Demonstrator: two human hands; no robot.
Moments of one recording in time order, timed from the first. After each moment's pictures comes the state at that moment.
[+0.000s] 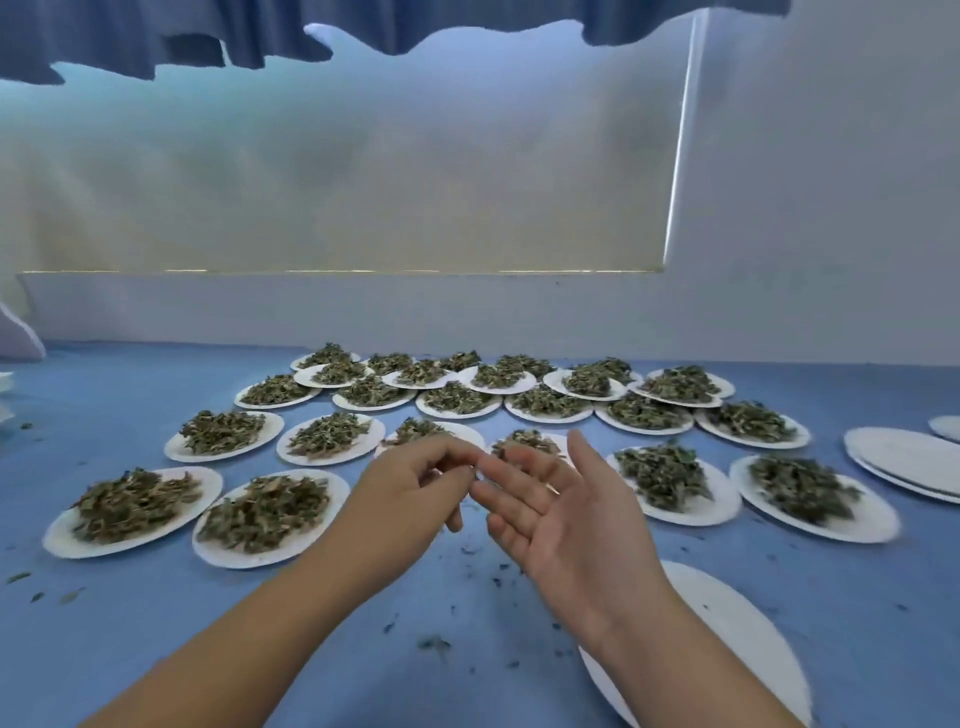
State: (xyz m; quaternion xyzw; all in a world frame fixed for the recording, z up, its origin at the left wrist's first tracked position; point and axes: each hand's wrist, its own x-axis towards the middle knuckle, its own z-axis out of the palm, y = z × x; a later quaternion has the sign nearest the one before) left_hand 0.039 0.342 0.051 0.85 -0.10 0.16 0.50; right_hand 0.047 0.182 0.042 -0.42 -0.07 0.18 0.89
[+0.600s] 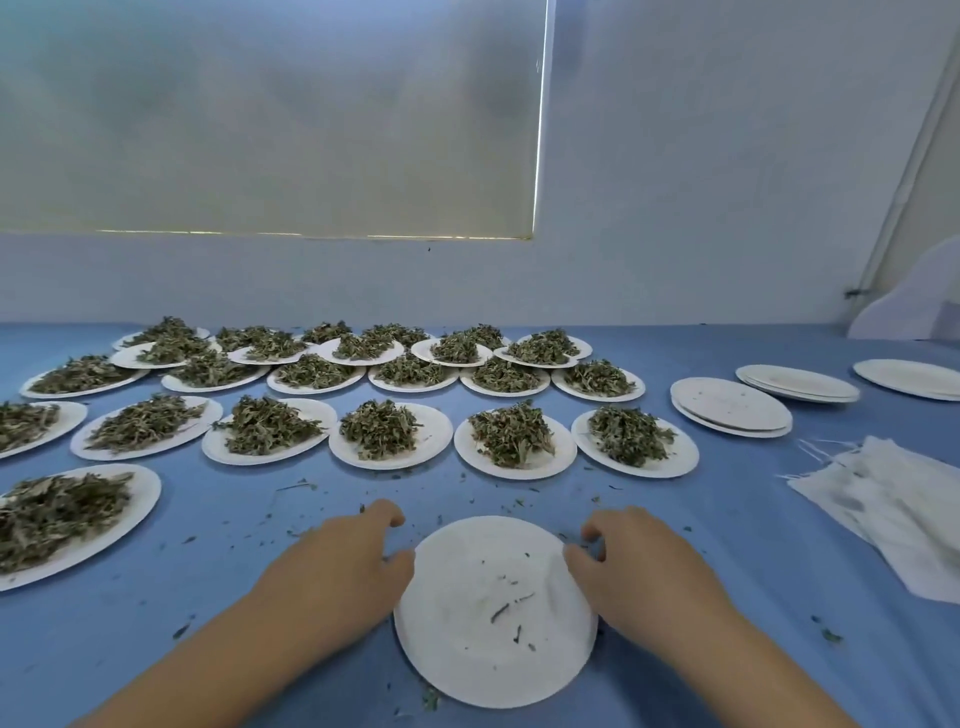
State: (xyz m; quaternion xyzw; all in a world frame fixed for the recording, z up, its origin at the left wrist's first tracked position) left_hand 0.051 0.250 -0.002 0.98 -0.04 -0.03 0.18; right_hand 0.037 0.010 -0.006 -0.98 0.05 -0.03 0.19
